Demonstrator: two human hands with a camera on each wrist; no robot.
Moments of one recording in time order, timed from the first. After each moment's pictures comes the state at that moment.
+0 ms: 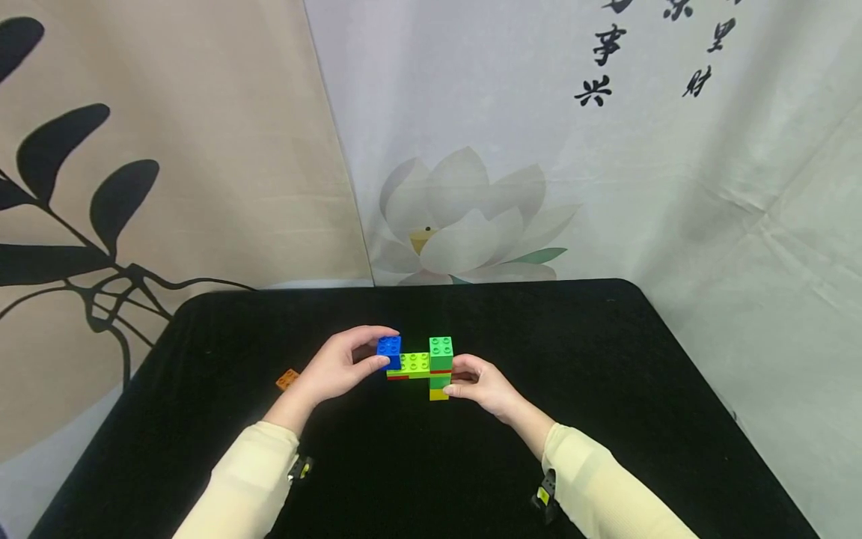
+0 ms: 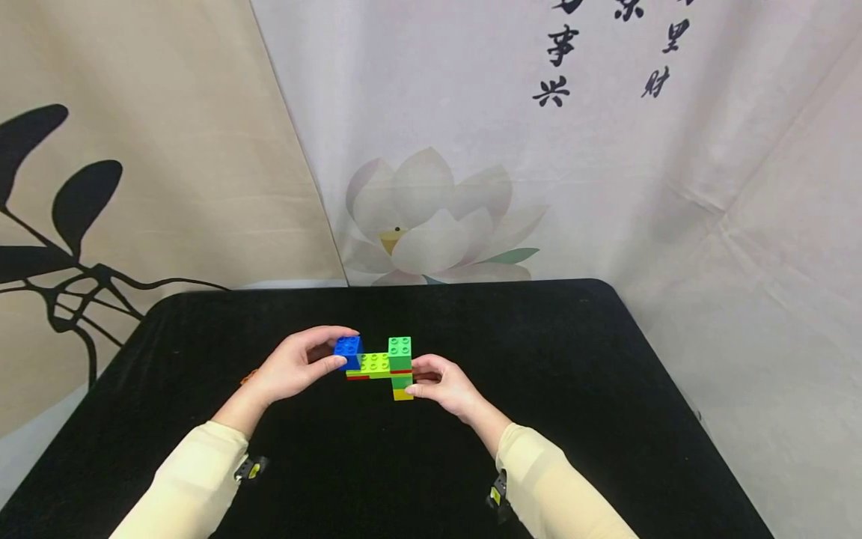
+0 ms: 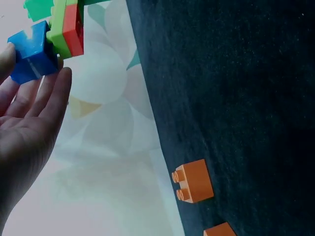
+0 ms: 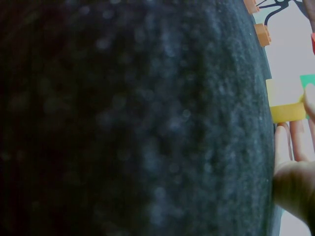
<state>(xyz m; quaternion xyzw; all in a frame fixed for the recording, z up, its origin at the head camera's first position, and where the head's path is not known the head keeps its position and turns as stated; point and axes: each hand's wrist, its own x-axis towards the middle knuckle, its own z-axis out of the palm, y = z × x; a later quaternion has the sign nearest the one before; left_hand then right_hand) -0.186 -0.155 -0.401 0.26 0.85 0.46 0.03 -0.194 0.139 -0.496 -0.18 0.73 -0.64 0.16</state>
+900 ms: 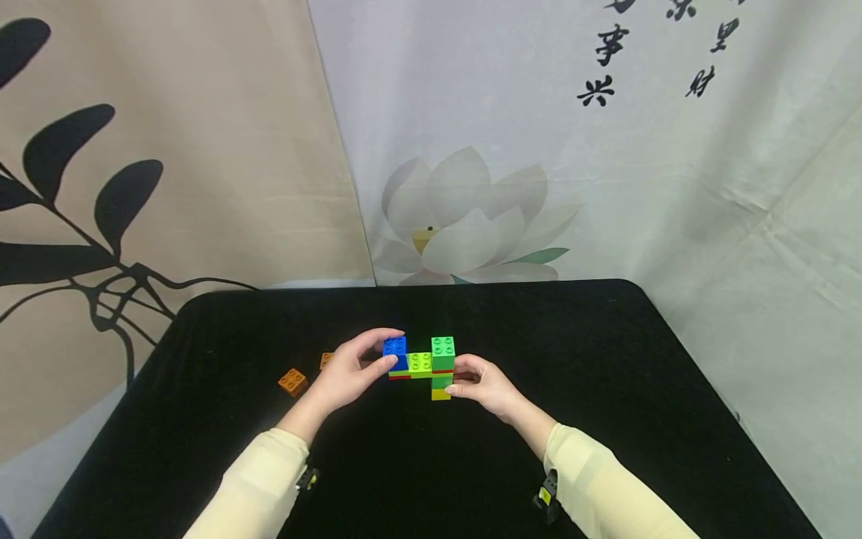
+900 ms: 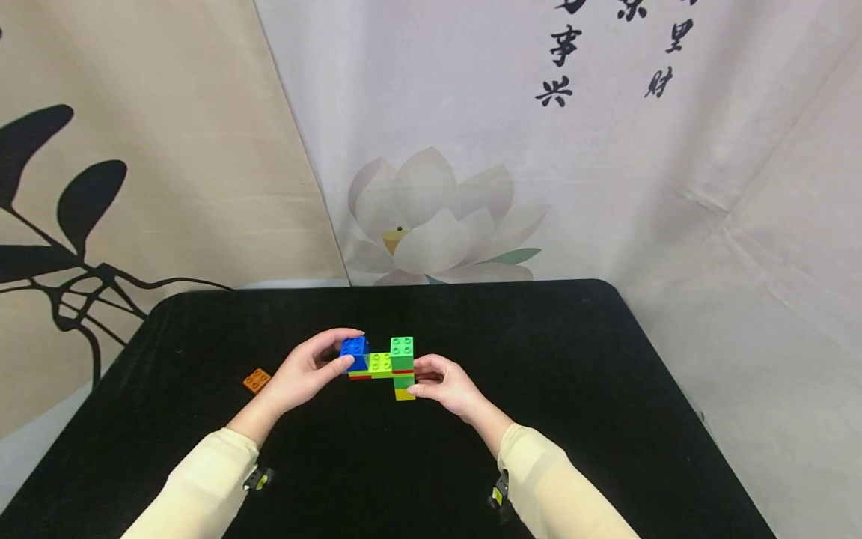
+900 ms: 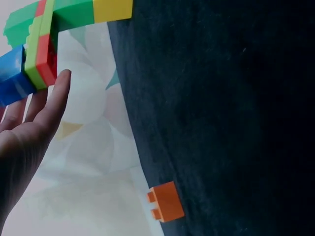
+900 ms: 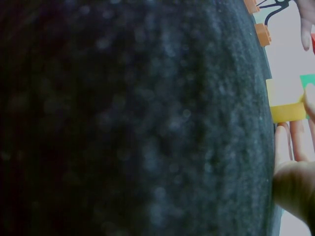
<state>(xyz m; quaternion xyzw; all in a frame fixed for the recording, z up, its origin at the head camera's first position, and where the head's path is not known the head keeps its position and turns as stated) -0.177 -0.145 -0.417 0.21 0.83 0.52 0.04 -0.194 0.138 -0.496 -0.18 0.73 -0.64 0.17</state>
